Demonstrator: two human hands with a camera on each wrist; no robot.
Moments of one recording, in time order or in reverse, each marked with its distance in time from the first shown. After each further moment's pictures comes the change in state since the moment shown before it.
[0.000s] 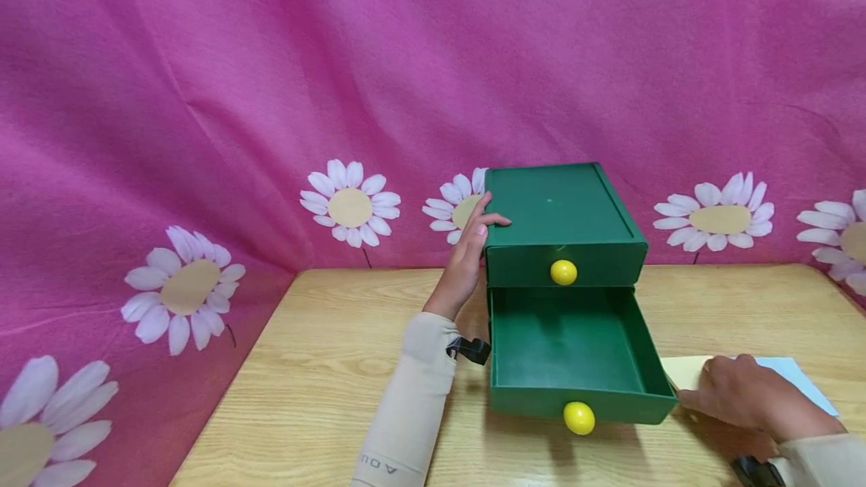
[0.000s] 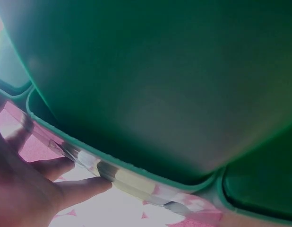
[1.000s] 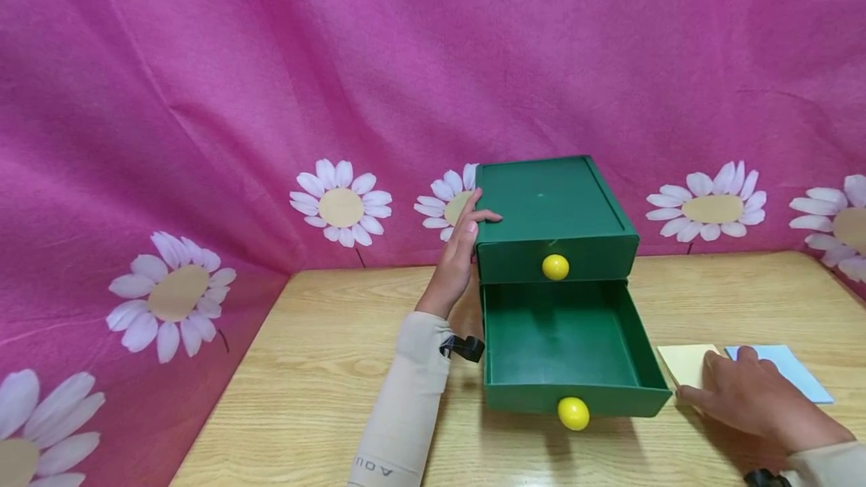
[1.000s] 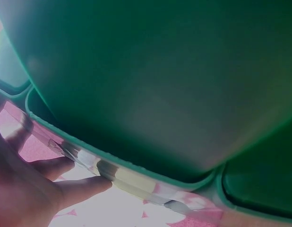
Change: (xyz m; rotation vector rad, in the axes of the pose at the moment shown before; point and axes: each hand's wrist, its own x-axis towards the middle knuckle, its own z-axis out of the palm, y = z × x) left_hand -0.002 0.001 0.001 0.003 0.003 -0.046; right_hand -0.011 0.012 0.017 -0.023 0.159 -0.022
